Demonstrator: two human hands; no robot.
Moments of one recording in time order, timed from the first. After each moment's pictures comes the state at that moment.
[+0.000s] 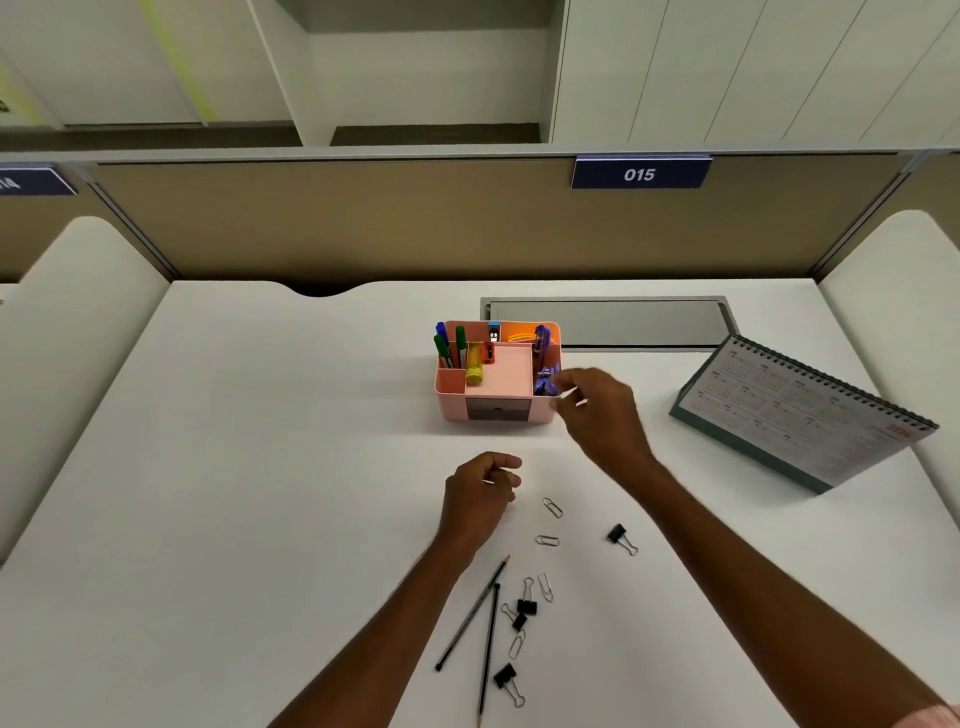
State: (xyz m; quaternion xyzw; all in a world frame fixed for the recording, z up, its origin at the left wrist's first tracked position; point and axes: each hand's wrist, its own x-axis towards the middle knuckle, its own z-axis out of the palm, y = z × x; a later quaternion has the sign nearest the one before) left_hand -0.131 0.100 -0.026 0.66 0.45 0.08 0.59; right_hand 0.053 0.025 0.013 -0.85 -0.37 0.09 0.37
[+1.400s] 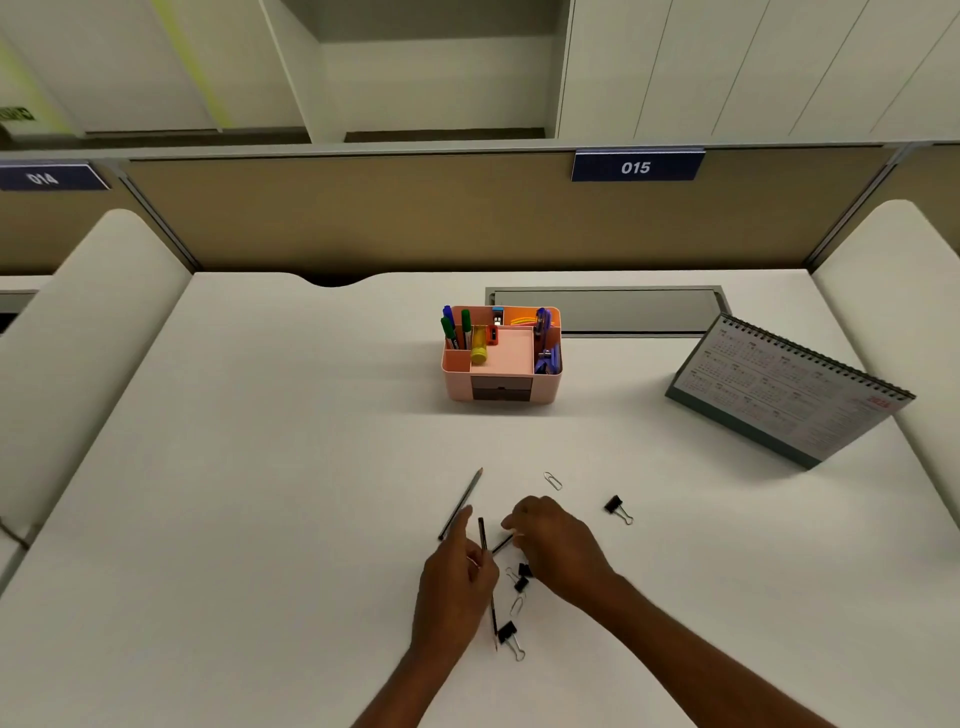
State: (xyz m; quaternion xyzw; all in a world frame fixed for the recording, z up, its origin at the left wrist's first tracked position) left_hand -0.251 0.018 -0.059 0.77 0.44 0.10 0.44; right_hand -0.087 -0.063 -0.081 -0.80 -0.55 0.18 0.15
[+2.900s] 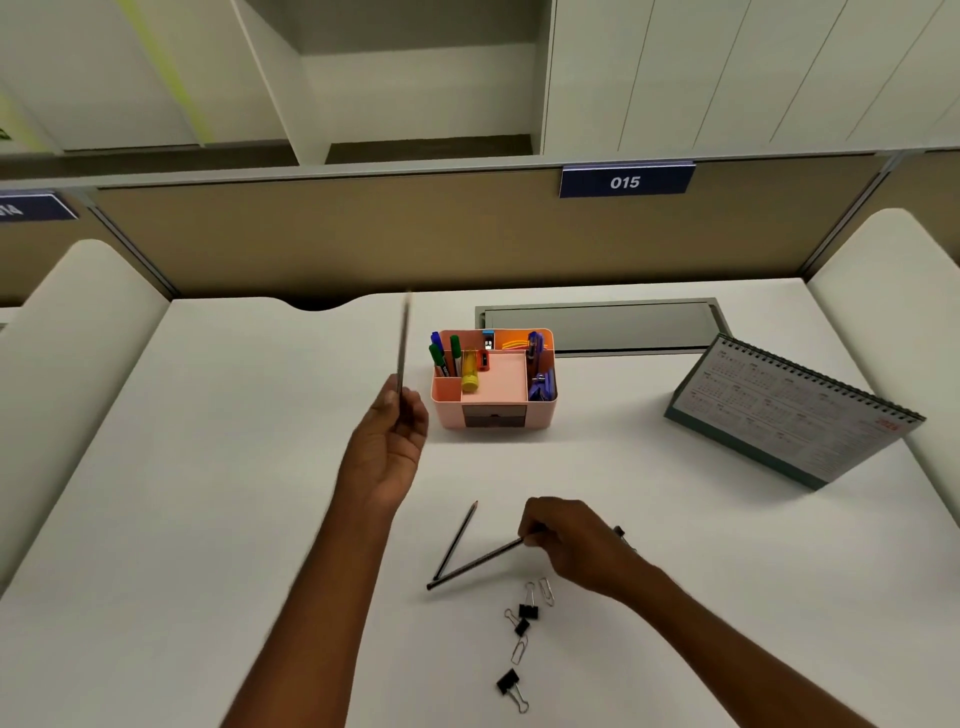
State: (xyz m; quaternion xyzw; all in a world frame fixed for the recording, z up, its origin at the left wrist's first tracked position) left_hand -0.159 0.187 0.046 0.13 0.31 0.33 0.88; right_hand -0.025 -0.048 -0.045 -0.75 -0.53 0.28 0.28
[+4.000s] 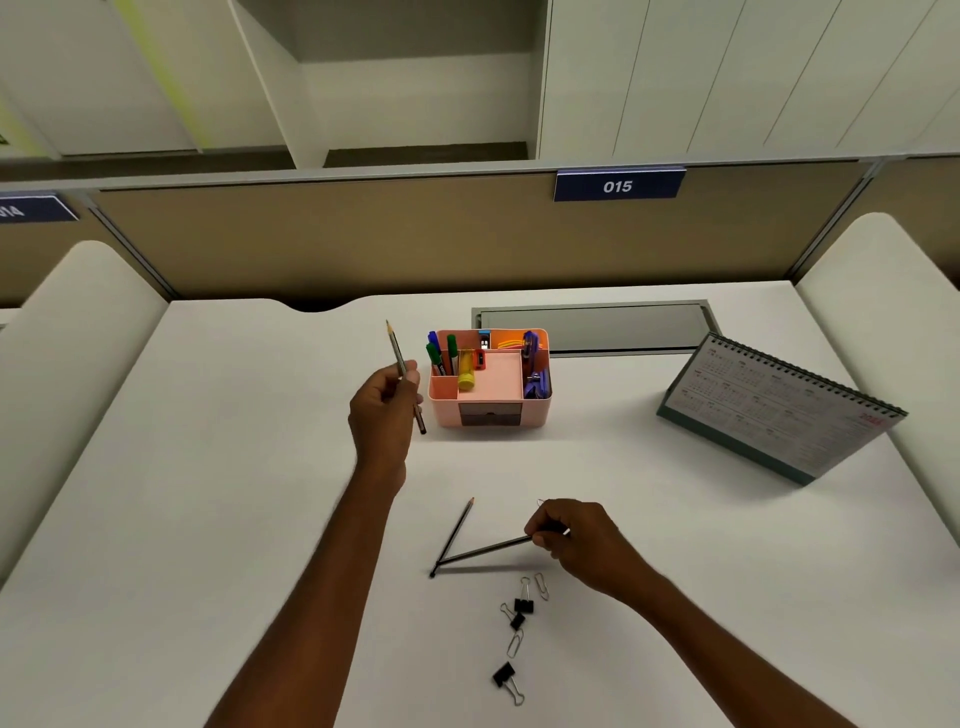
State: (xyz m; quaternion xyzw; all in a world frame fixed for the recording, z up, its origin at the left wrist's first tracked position) left_hand -0.133 0.194 0.037 0.58 0.48 0.35 0.55; right_hand -0.031 -0.066 -0.038 -0.79 -0.38 0.35 0.34
